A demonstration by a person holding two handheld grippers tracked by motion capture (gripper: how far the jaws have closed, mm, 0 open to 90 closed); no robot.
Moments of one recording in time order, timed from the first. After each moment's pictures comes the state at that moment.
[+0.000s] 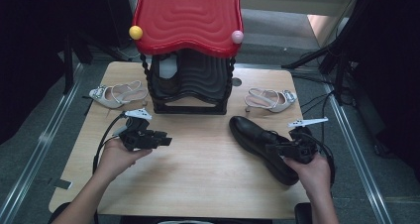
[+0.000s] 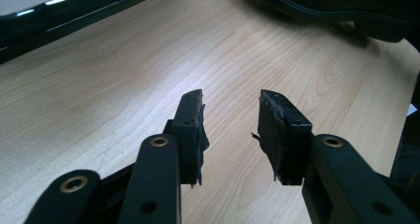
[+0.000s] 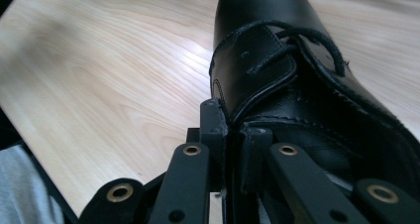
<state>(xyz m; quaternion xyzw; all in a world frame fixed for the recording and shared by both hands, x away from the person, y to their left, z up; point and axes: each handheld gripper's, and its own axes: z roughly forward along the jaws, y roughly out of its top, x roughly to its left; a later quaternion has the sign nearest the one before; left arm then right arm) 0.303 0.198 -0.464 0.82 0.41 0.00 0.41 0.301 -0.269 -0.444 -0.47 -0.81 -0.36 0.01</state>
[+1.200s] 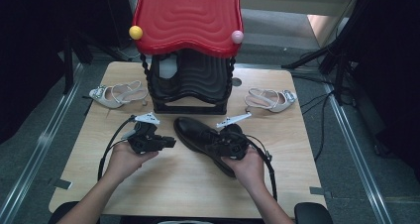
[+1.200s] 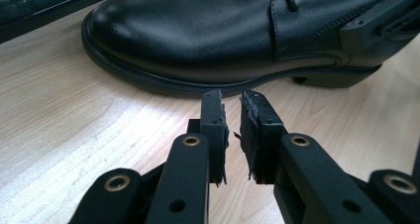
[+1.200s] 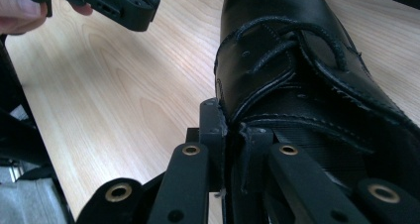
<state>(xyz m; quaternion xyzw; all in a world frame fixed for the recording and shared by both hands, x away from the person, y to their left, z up) 0.305 0.180 -0.483 0.83 0.40 0.00 0.40 0.309 -0.104 -0.466 -0.37 -0.86 -0.36 0.03</state>
